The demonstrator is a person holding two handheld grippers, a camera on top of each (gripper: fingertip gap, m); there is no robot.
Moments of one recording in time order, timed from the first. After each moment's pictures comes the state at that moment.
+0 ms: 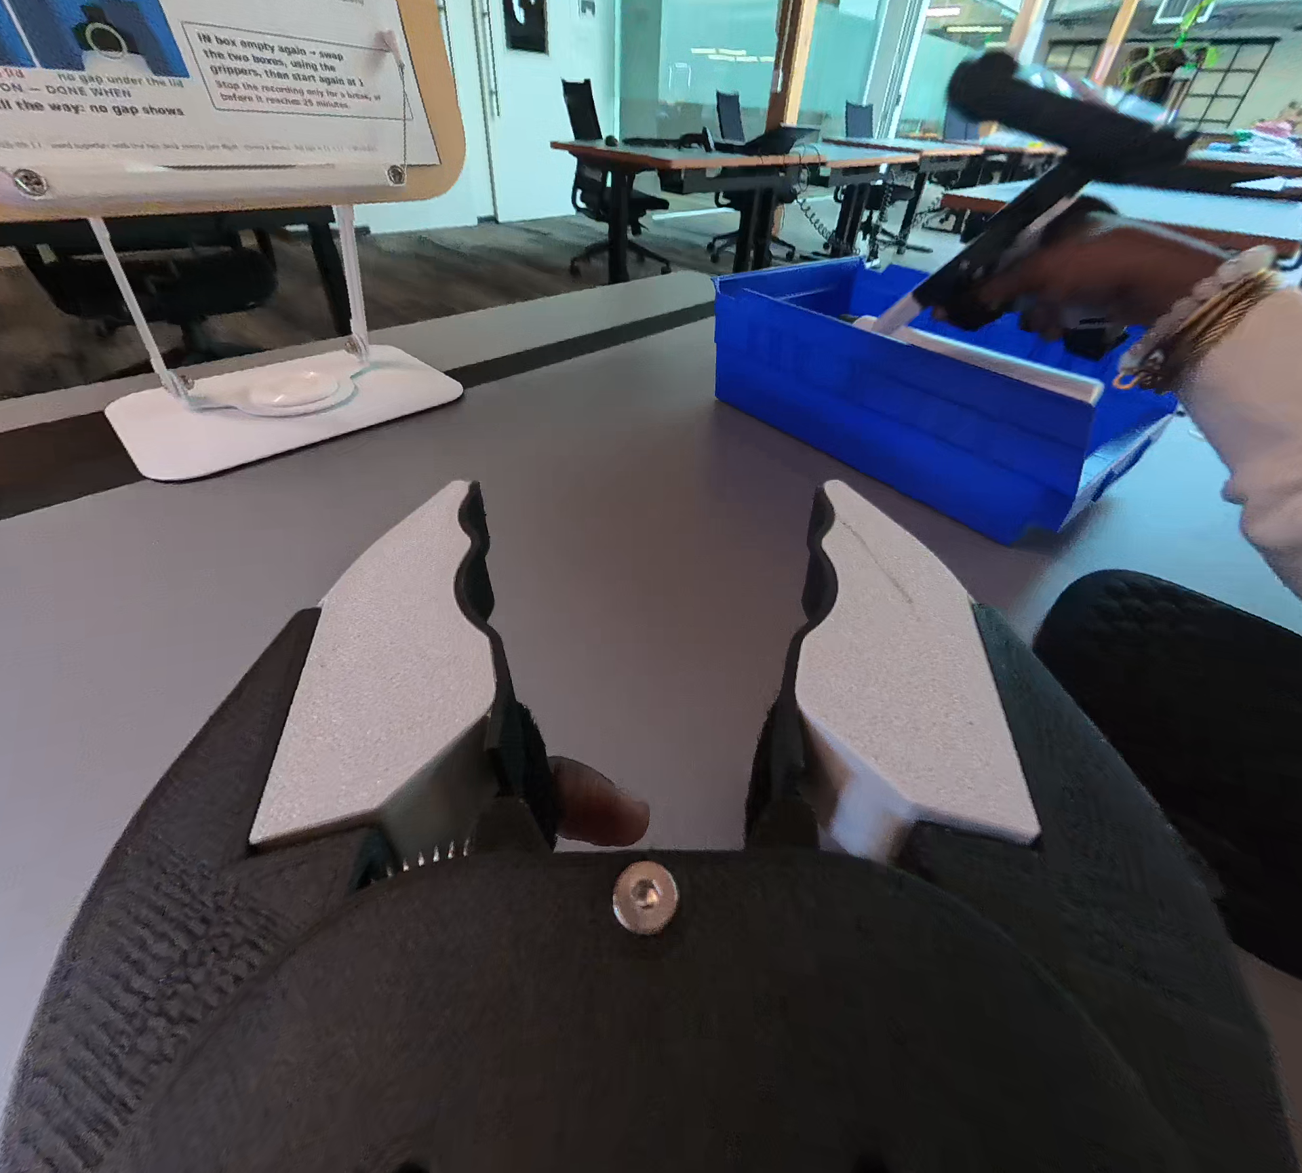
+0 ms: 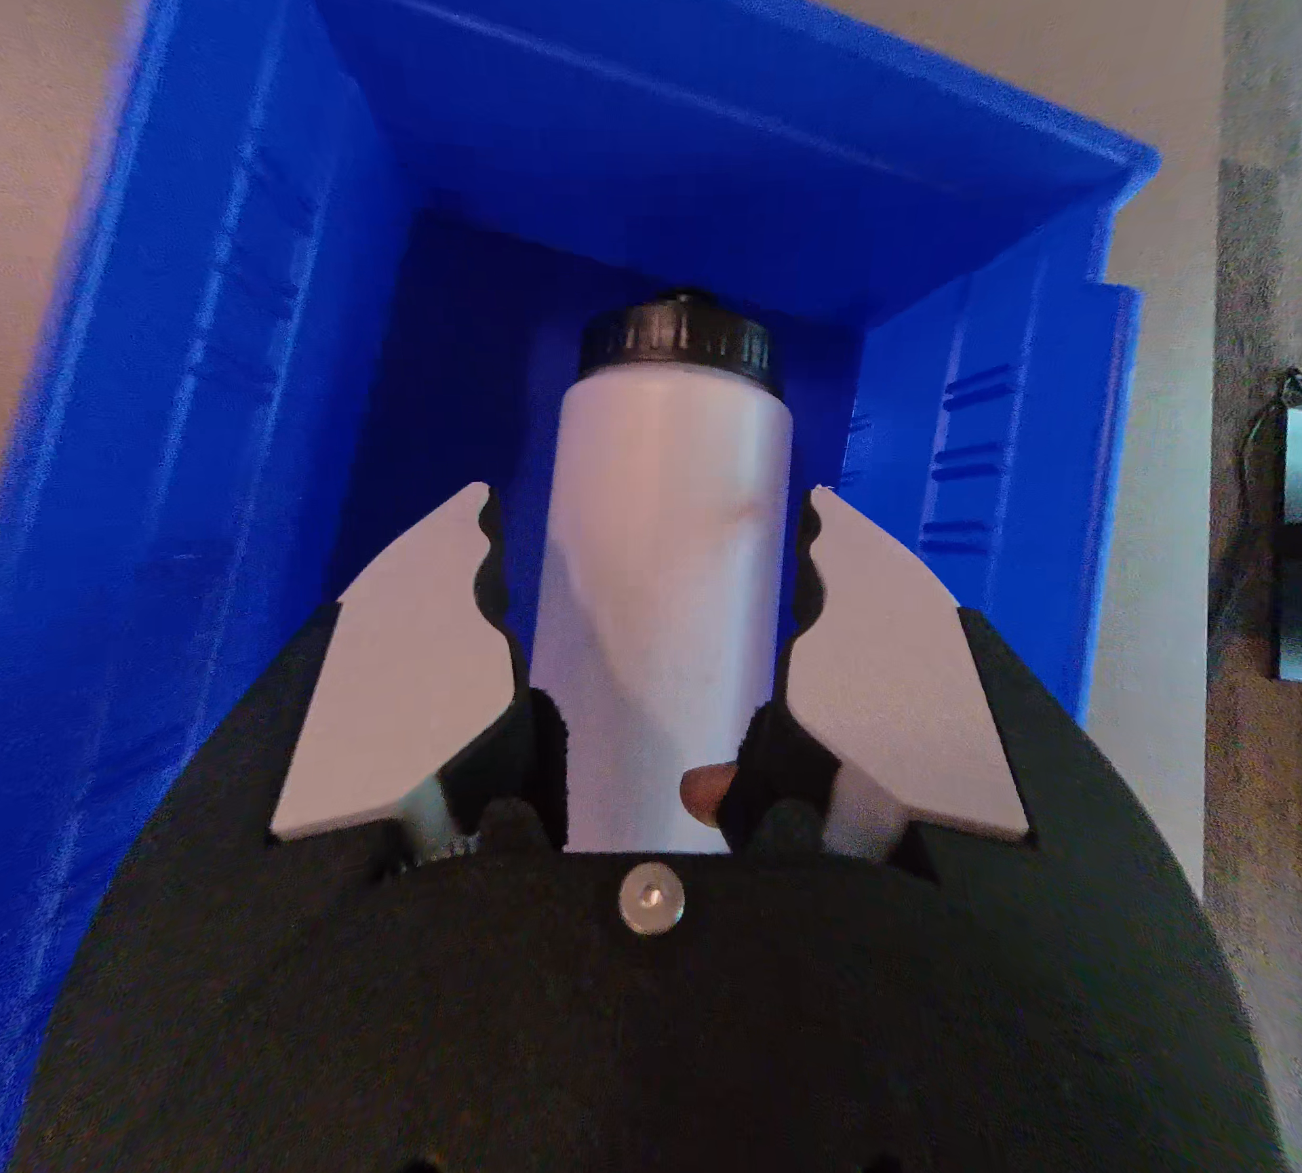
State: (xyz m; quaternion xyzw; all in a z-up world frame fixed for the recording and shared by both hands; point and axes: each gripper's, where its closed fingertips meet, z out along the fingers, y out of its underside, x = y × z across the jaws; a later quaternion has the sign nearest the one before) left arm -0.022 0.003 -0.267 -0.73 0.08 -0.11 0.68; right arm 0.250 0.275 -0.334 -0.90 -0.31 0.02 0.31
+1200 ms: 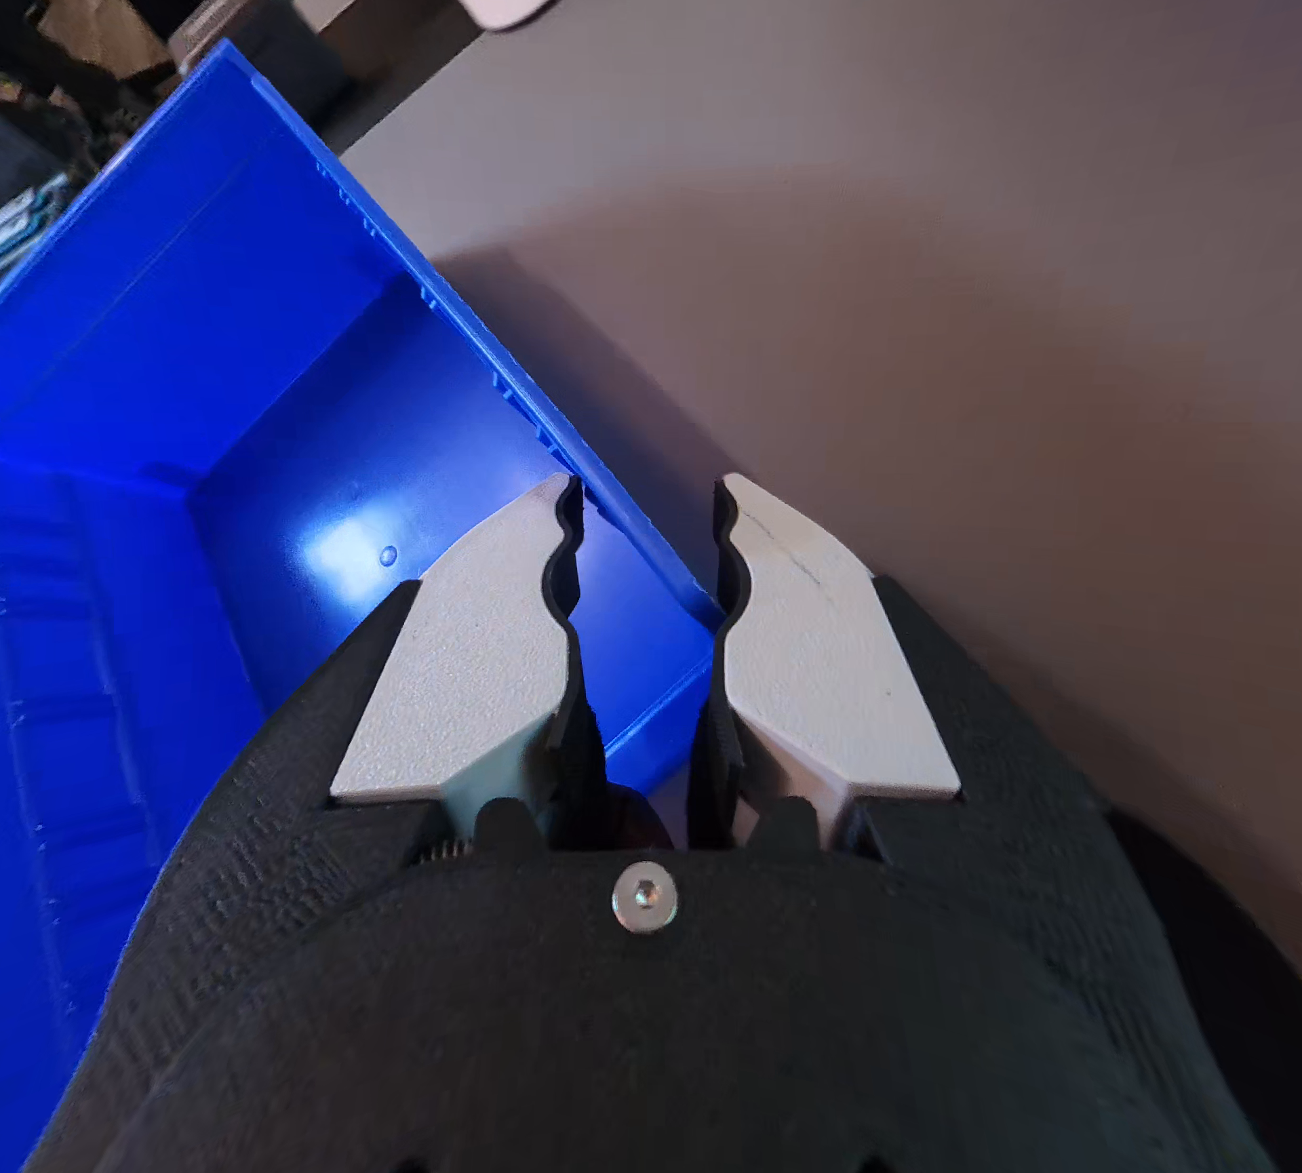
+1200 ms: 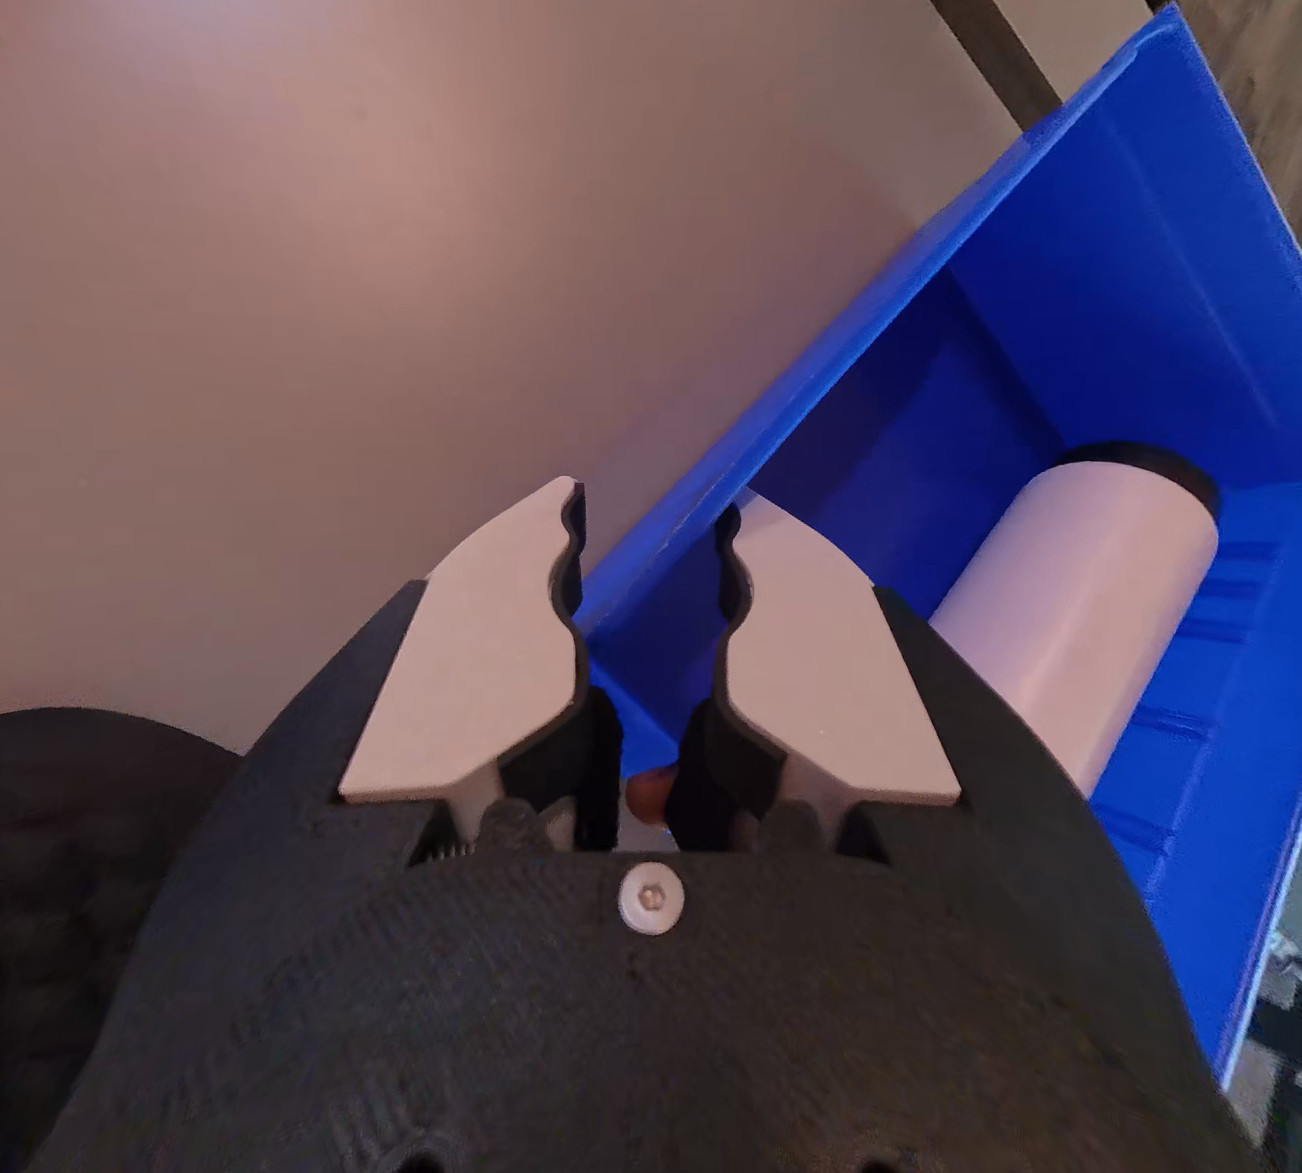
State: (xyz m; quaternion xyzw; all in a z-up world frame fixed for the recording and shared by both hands) left arm -0.149 -0.061 -0.333 -0.90 0.05 0.16 0.40; right arm 0.125 0.111 -0.341 -0.73 -0.57 0.03 0.37
